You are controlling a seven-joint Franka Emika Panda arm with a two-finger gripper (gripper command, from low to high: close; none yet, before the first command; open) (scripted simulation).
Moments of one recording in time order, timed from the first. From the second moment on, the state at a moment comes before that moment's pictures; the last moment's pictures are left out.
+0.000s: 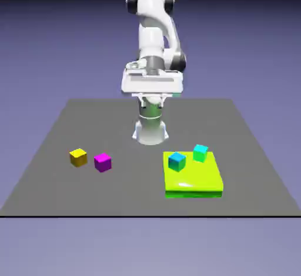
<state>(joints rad) -0.03 -0.55 0.03 -2.82 0.01 3.04 0.74</state>
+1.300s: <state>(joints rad) -1.34 -0.05 0.84 -3.05 0.45 3.21 0.74</state>
